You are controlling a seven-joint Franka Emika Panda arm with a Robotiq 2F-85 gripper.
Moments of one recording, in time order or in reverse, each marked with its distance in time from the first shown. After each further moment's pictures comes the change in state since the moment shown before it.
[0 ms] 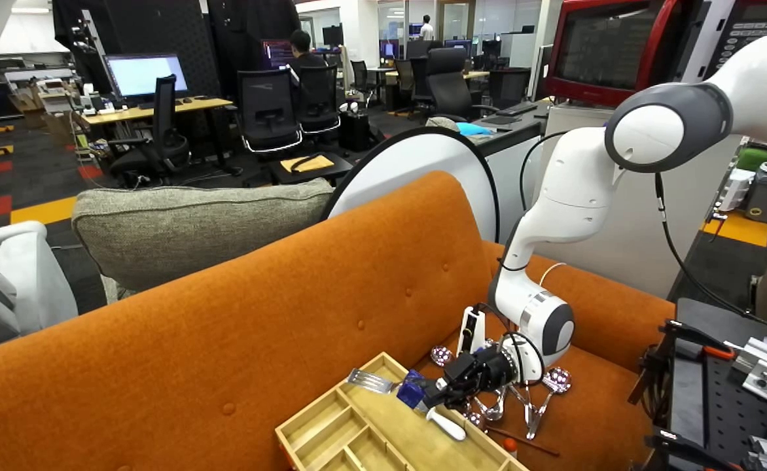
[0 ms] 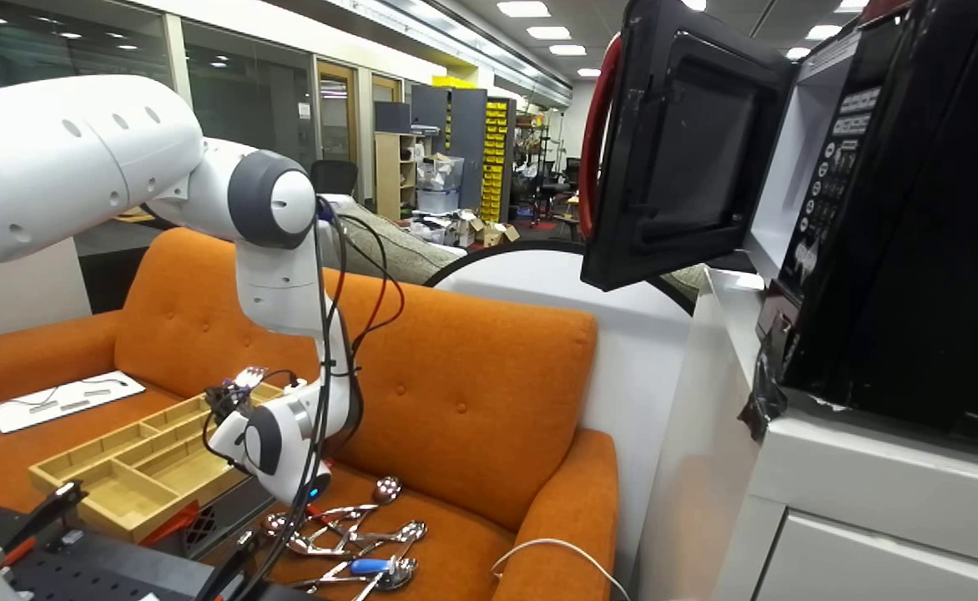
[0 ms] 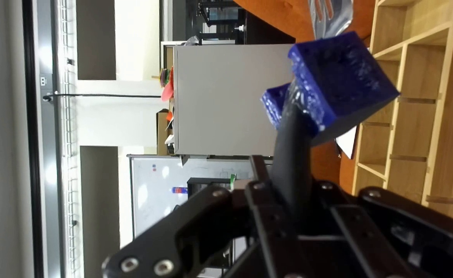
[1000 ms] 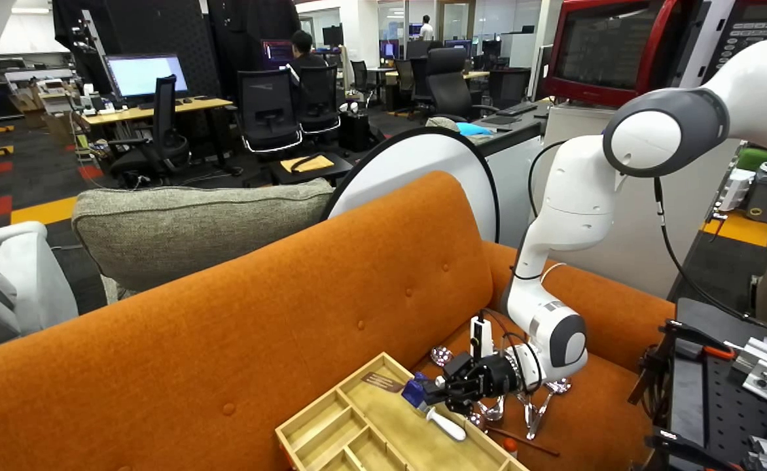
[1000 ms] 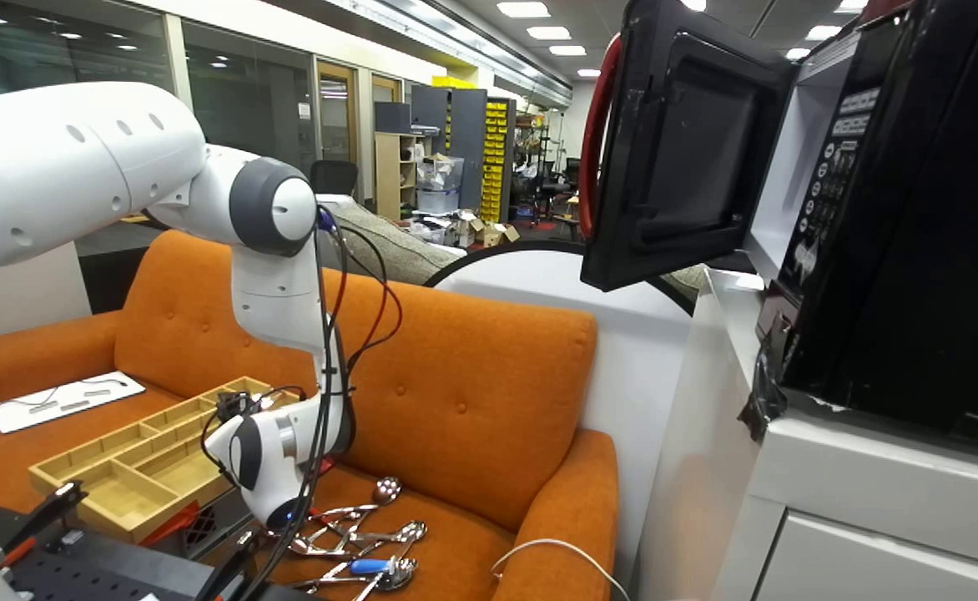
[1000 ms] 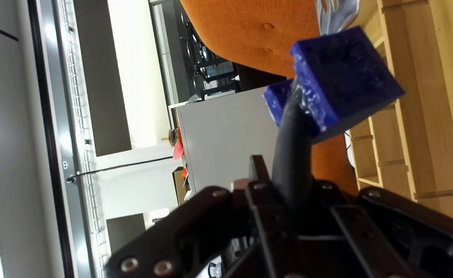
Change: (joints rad) arm -0.001 0.020 0.004 -0.047 0.166 -0.005 0.160
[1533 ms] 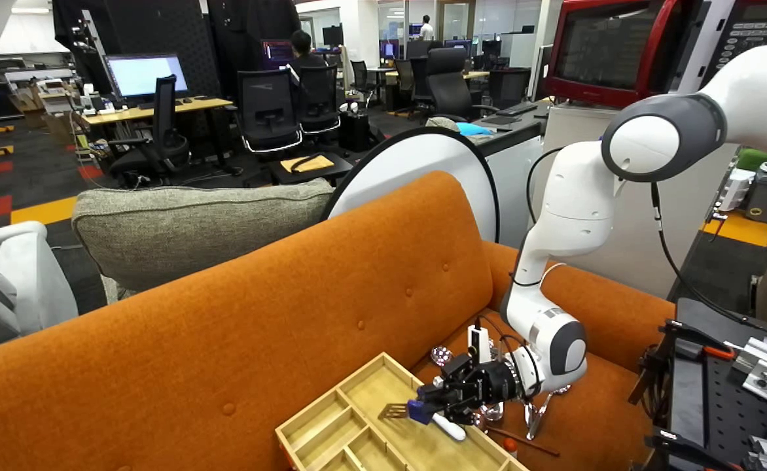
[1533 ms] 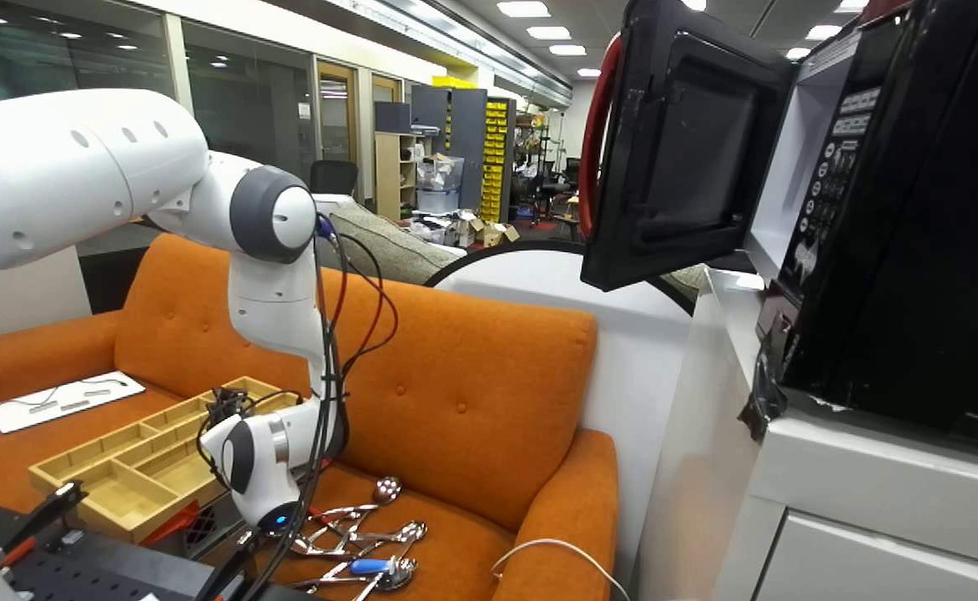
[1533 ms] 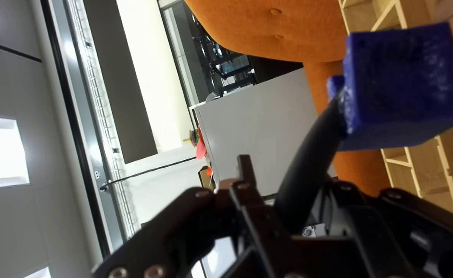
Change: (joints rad) arm 0.000 0.024 0.022 0.009 0.002 -0.037 0.105
